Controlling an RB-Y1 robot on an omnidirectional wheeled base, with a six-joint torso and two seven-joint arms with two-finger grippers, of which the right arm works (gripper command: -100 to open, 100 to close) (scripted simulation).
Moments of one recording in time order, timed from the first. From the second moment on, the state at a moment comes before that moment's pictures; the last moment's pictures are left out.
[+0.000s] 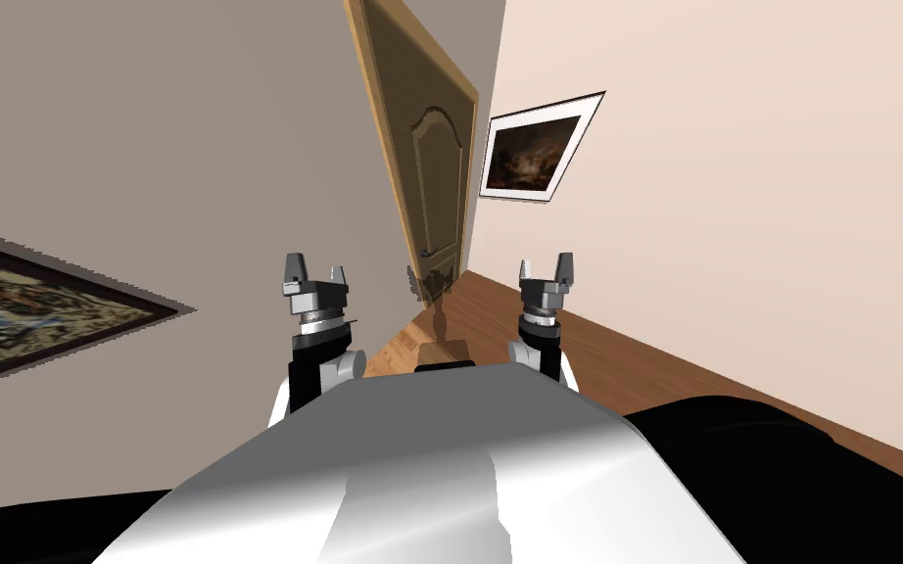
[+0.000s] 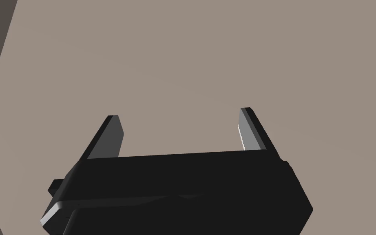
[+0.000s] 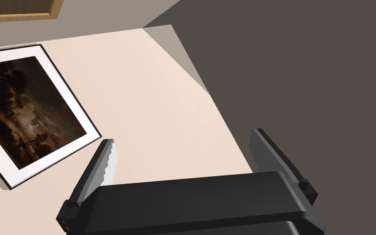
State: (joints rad) arm 0.51 0.01 -0.03 -2.33 0.11 -0.65 -0.17
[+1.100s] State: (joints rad) arm 0.42 -0.06 0.00 -2.09 0.10 -0.67 -0.19
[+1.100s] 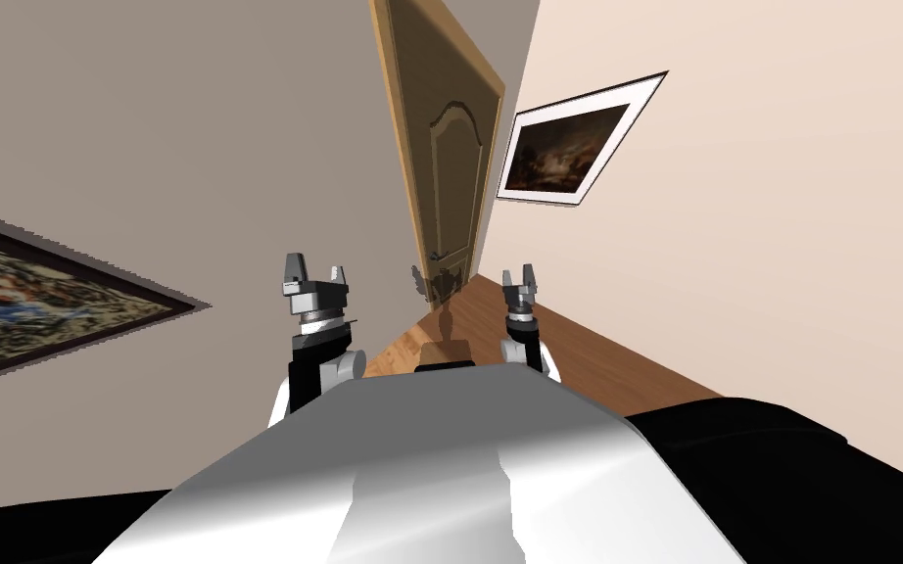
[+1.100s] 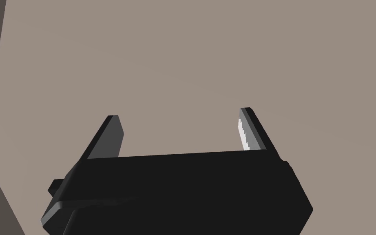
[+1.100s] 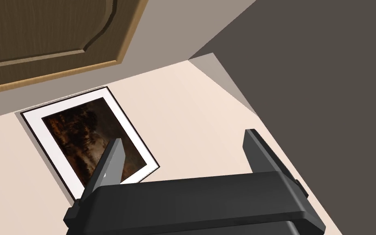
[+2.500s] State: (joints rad) arm 0.27 -0.15 0.04 -1.73 0.08 -0.69 -0.23
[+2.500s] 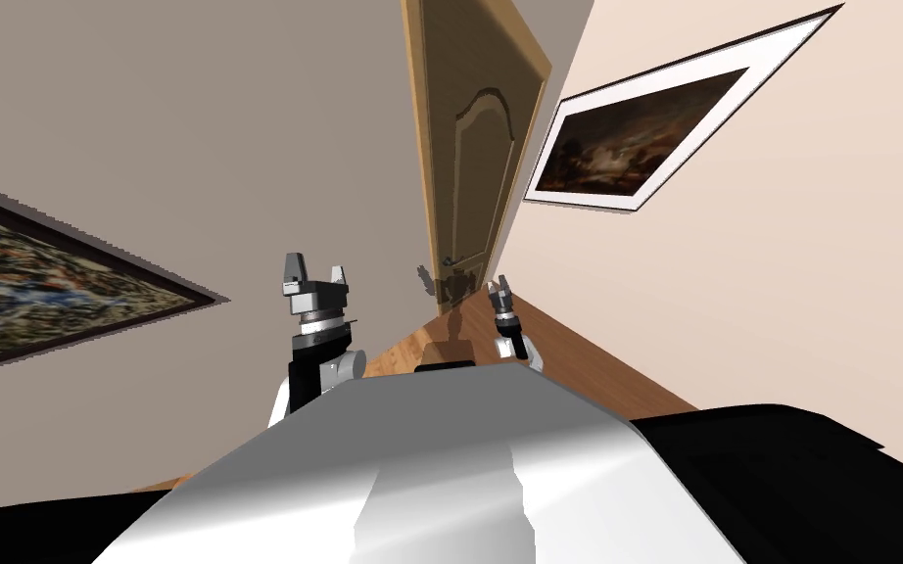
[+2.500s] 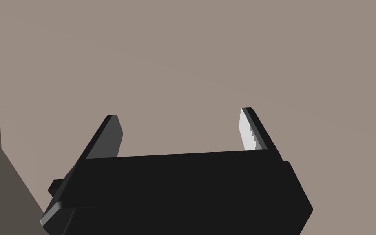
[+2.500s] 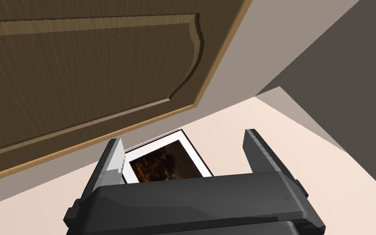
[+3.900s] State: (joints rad) arm 0.12 -0.24 0.08 -1.35 0.07 -0.72 -0.26
